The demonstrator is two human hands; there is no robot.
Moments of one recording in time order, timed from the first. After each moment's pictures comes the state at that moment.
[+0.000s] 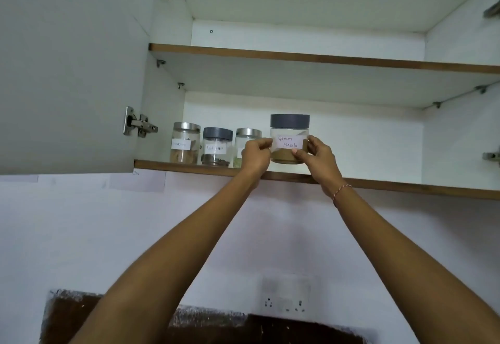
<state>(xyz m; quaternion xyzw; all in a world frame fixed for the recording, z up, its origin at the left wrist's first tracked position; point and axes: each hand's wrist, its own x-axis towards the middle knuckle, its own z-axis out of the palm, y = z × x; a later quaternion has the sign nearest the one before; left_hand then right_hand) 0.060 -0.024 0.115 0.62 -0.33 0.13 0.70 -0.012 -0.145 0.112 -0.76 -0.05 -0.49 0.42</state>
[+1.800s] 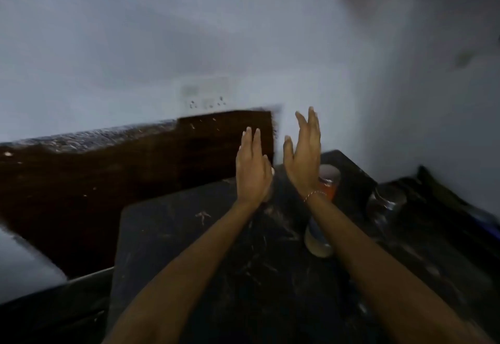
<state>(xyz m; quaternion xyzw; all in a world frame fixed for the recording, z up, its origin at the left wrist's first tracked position) -0.134 -0.057 -0.295 0.76 -0.45 0.11 0.46 -0.197 -0.136 -0.273 -0.78 0.31 -0.52 0.17</state>
